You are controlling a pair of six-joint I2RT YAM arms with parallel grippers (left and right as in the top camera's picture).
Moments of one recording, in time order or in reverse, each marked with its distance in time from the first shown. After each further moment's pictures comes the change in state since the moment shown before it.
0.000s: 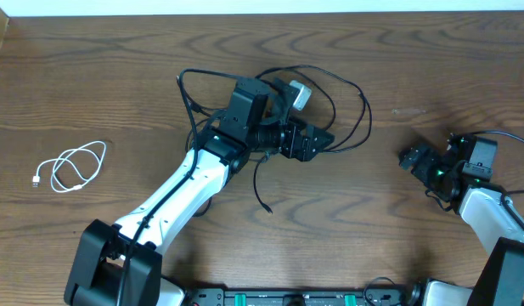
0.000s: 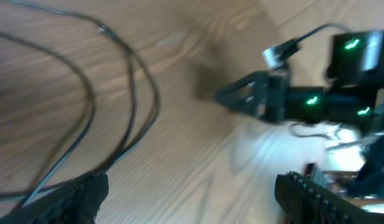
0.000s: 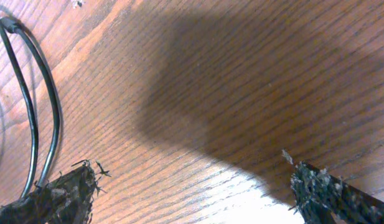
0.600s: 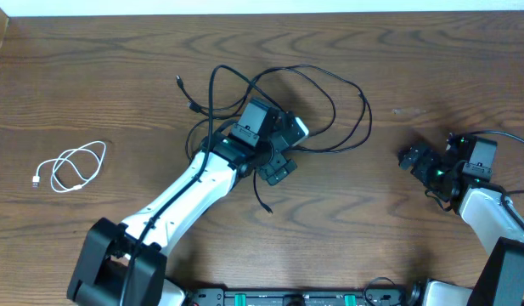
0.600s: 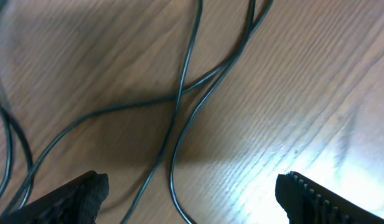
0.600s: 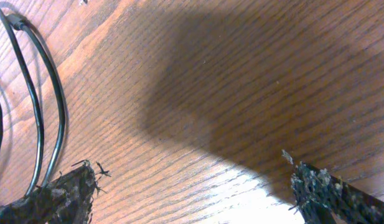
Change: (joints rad) left arm -0.052 0.018 0.000 -0.336 -0.516 0.705; right arm 0.000 0.000 0.000 0.000 -0.019 0.000
